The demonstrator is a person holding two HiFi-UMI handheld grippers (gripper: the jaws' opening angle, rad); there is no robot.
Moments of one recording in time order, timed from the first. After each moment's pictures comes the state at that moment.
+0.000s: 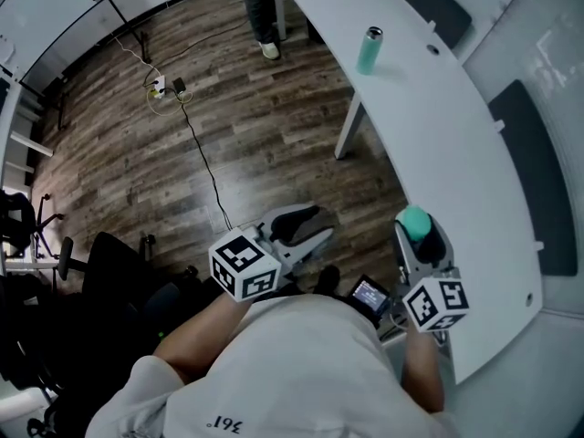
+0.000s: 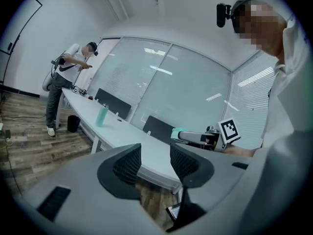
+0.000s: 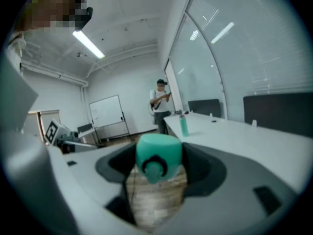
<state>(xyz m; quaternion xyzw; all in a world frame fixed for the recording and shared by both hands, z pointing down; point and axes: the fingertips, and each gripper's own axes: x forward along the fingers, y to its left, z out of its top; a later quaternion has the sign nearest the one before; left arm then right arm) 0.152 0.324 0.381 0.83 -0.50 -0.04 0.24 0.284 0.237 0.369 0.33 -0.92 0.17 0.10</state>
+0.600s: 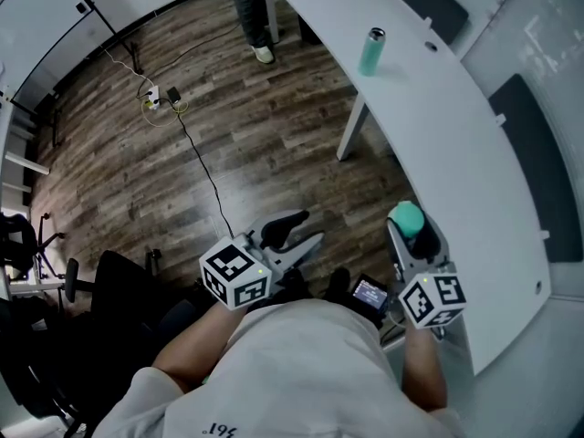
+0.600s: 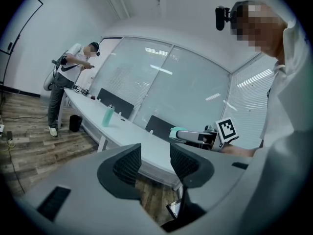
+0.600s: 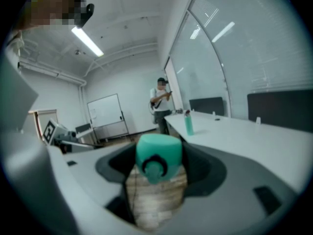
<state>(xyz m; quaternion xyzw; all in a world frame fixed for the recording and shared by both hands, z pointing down) 0.094 0.343 0.386 0.83 -0.49 -0.04 0.25 0.228 0.251 0.377 0.34 -0.92 0.18 0.11</state>
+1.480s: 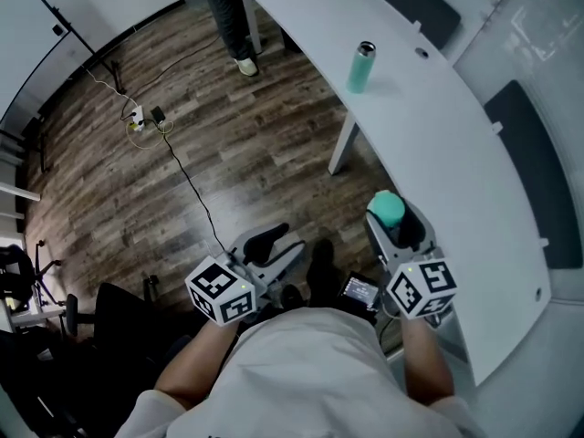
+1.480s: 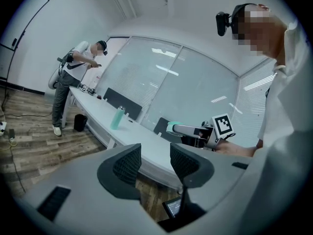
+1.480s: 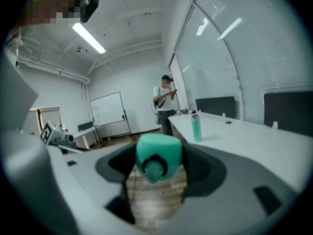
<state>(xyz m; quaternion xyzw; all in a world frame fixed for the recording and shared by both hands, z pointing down) 0.036 0.287 0.407 0.82 -0.51 -0.04 0.26 0.153 0.175 0.385 0.31 -0.93 0.16 0.12</state>
